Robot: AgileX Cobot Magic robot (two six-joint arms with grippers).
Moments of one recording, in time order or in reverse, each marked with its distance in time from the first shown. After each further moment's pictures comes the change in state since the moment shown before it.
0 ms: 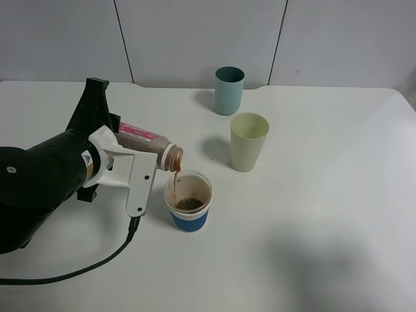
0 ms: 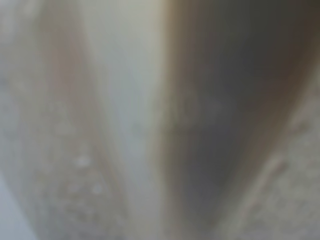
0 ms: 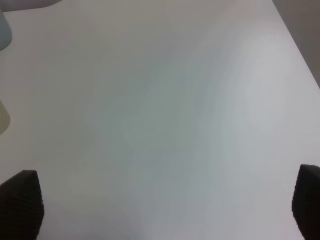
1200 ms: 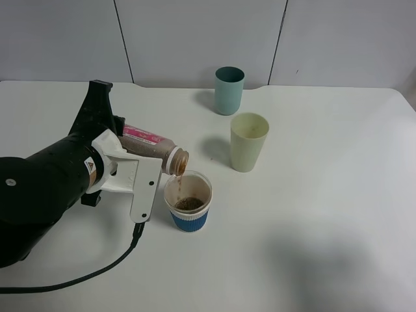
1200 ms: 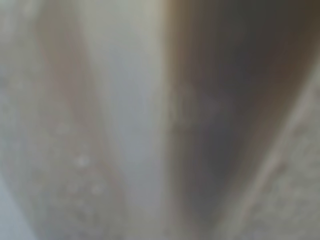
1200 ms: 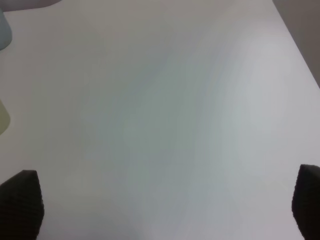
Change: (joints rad) left arm -0.059 0.000 0.000 -0.014 0.034 -0.022; right arm 0.000 0.000 0.000 0.000 0.000 0.000
